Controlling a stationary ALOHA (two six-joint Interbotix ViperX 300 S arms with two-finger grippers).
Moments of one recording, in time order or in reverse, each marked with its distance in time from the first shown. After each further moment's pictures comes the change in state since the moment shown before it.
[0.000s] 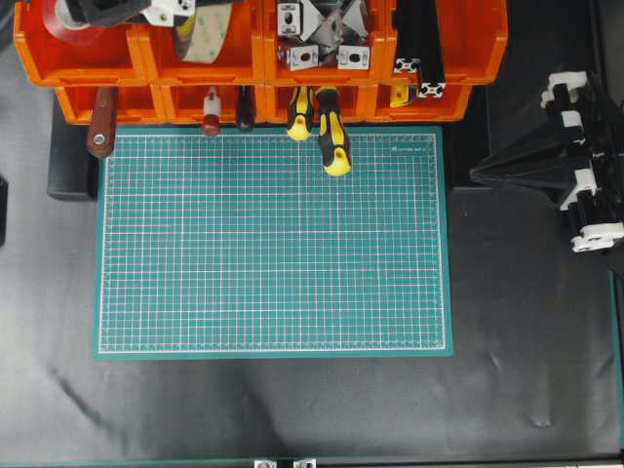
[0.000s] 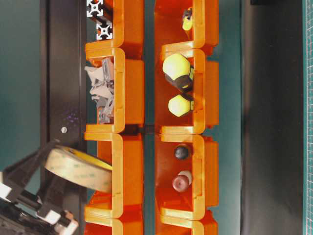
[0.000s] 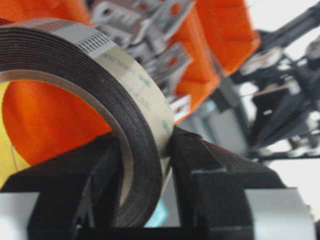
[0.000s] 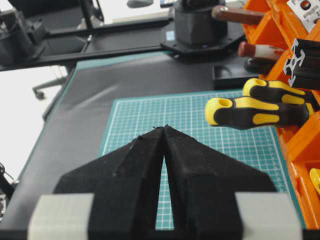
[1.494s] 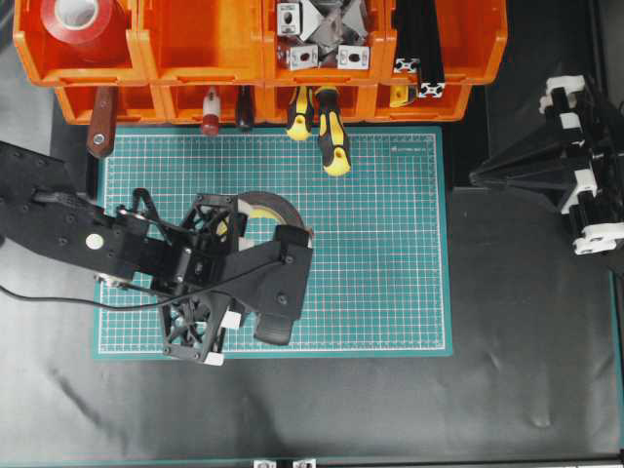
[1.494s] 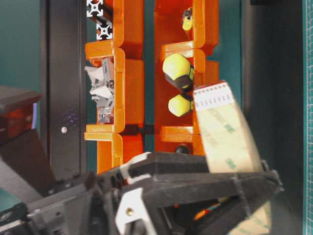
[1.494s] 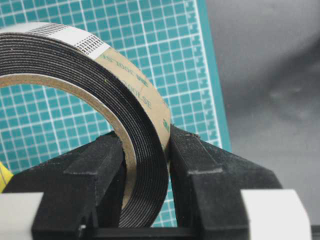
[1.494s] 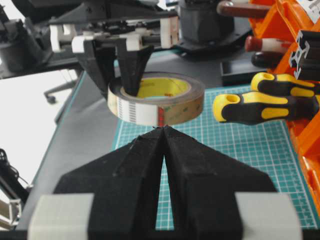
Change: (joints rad) left arm -0.523 0.402 -0.061 0.002 0.314 0.908; right arm 0.008 0.000 0.000 0.025 0.000 0.040
